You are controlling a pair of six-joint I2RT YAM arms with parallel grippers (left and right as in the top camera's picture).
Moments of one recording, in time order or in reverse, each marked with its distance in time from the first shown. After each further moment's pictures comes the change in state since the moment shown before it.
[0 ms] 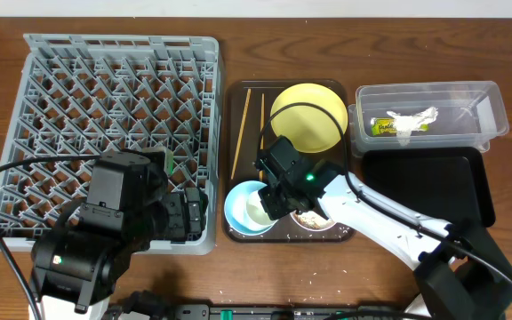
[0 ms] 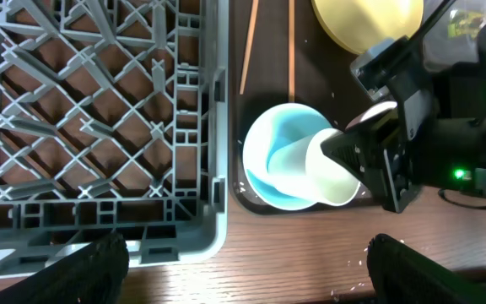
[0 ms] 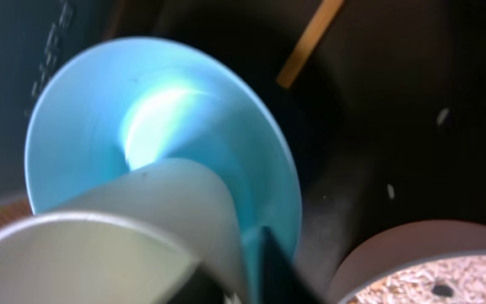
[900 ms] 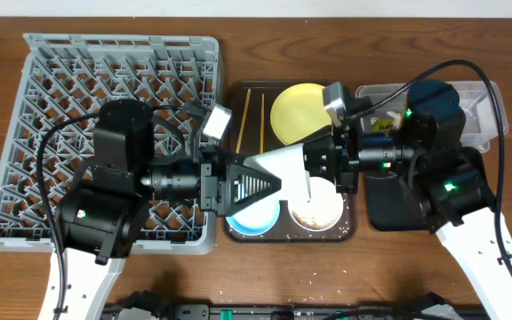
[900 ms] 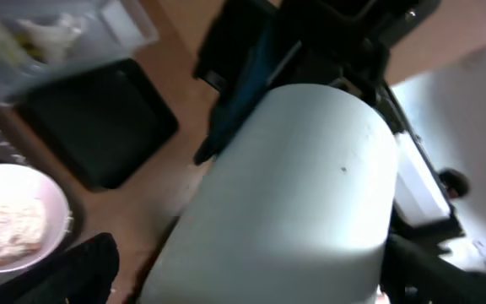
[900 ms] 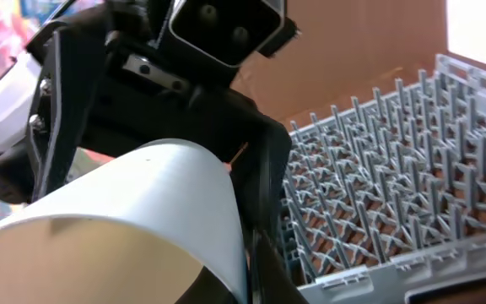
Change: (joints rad) left arm 0.000 0.142 0.002 0.599 1.044 -0.138; right arm -0.410 -0.504 0.037 0.425 -1.051 -0.142
